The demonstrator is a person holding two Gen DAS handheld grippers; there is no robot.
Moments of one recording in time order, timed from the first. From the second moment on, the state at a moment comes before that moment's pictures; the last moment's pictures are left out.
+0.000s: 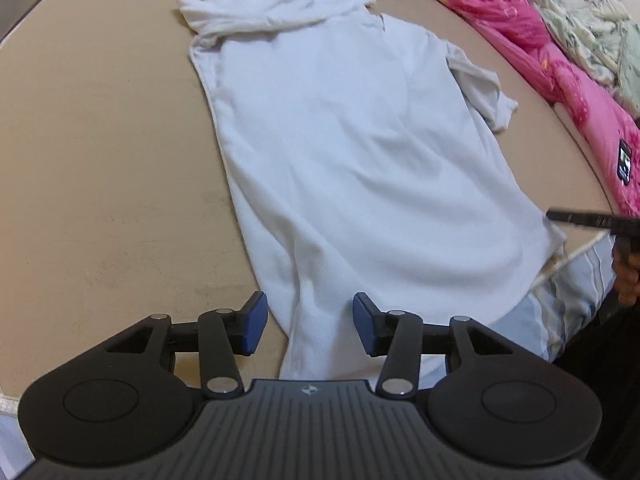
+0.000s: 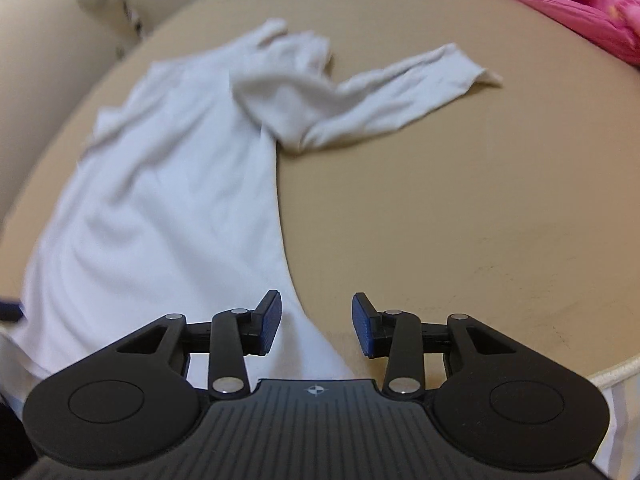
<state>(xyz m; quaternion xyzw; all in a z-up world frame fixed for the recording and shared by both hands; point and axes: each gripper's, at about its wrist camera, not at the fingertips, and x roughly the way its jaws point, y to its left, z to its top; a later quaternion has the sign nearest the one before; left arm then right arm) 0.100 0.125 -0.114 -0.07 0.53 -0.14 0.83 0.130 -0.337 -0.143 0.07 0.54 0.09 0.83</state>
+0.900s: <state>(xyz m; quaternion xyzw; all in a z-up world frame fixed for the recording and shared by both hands) 0.064 0.158 -0.129 -0.01 0.57 -0.10 0.82 0.116 -0.330 -0.132 0.06 0.52 0.09 0.85</state>
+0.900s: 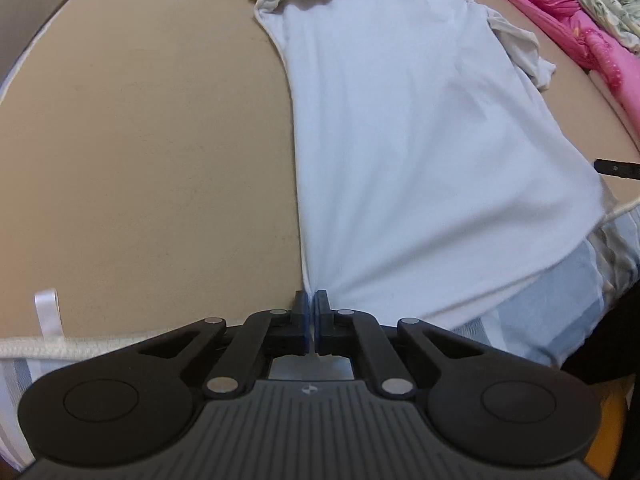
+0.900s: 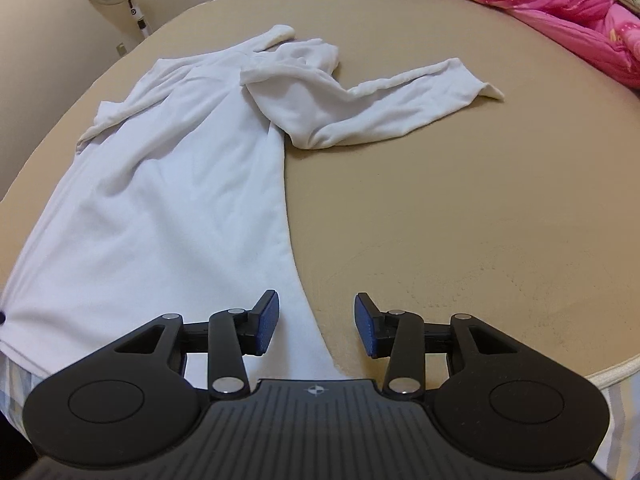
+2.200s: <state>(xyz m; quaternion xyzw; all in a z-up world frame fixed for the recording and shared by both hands) 0.032 0.144 -0.086 -0.01 0.48 -0.16 0.86 0.081 -0.362 -0.085 0.08 0.43 0.09 0.89</state>
